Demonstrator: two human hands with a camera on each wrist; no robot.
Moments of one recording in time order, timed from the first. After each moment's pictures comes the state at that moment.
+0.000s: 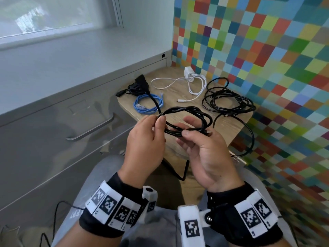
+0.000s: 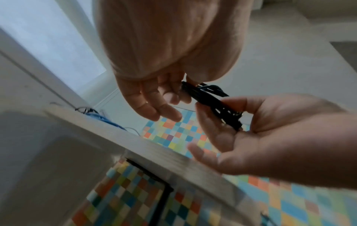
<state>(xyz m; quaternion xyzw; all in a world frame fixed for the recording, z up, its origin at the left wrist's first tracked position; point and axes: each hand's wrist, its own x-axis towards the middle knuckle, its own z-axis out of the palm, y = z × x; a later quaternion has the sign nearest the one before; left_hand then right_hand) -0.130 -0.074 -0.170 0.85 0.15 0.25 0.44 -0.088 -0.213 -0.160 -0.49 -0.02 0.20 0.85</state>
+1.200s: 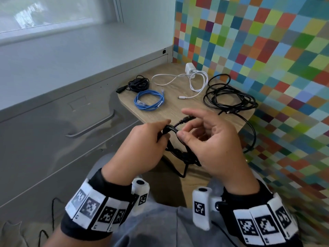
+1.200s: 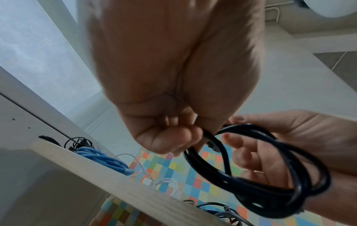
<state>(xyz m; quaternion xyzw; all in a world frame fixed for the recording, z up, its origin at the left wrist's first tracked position) -0.141 -0.061 -0.150 0.93 0.10 0.06 0.35 -0.087 -0.234 -0.151 -0.75 -0.27 0.00 0.60</state>
